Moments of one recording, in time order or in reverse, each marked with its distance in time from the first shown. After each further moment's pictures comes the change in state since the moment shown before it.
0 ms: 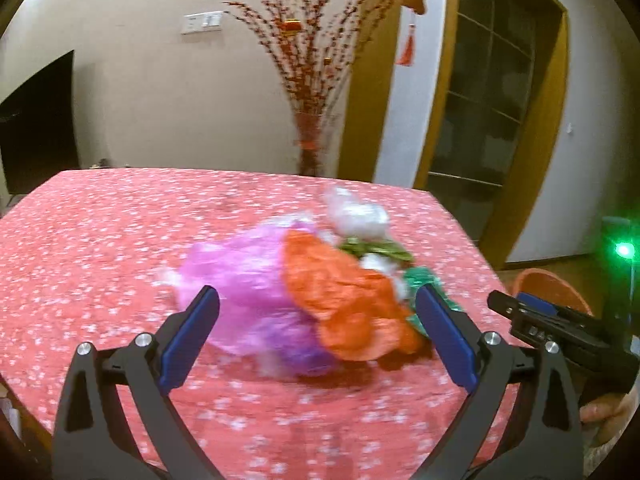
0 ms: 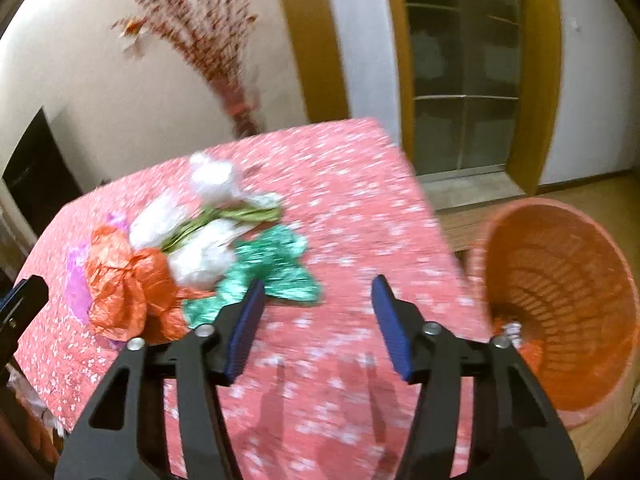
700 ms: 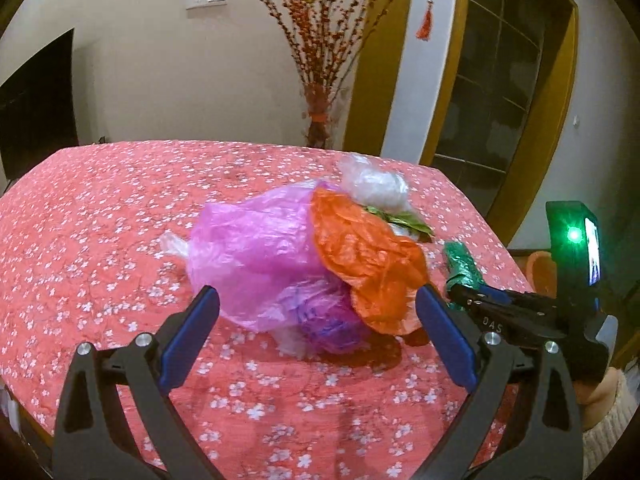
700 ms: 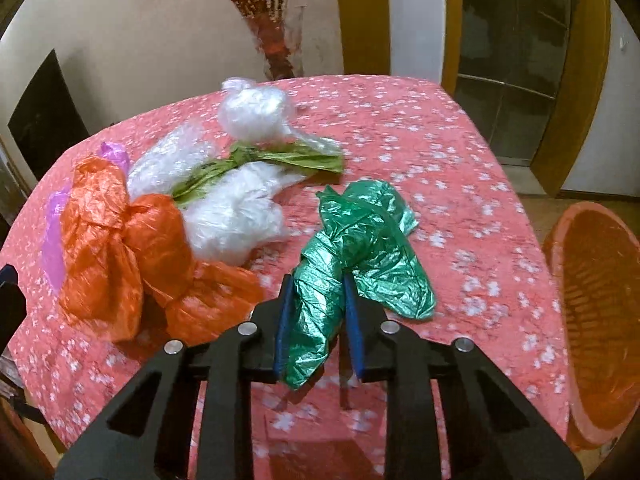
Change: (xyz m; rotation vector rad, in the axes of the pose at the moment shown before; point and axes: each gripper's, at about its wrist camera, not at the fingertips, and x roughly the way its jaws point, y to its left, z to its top) left arm 0.014 0.014 -0.018 -0.005 0.078 -0.020; right arm 0.039 0.020 -0.012 -0.081 0.112 -0.018
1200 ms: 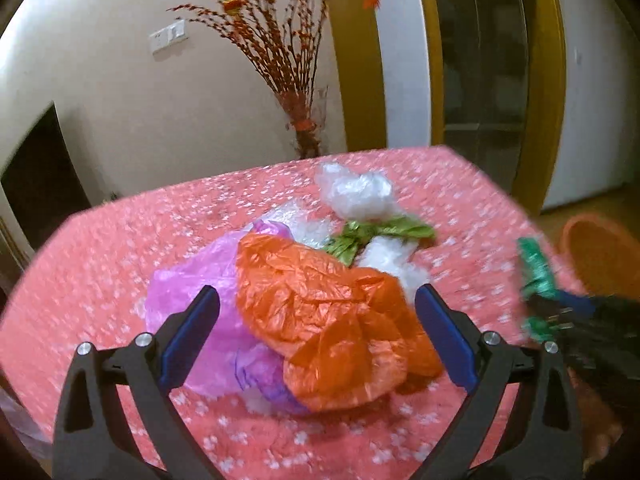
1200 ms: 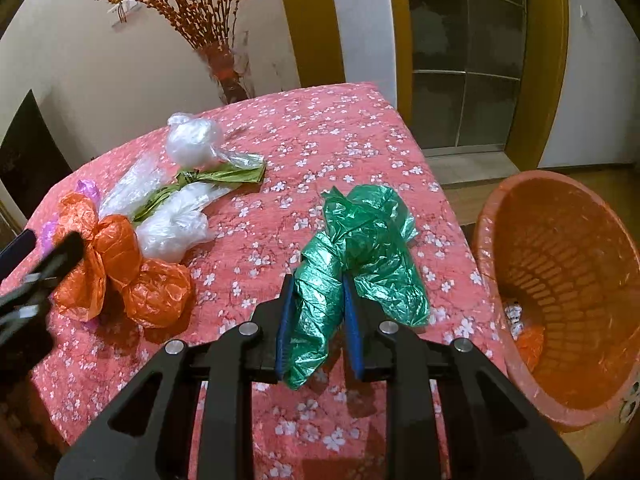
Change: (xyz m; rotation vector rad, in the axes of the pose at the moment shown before) left arm 0.049 -0.073 0.021 0.235 0.007 0.183; right arm -0.023 -0.047 -0.010 0.100 -0.036 -0.015
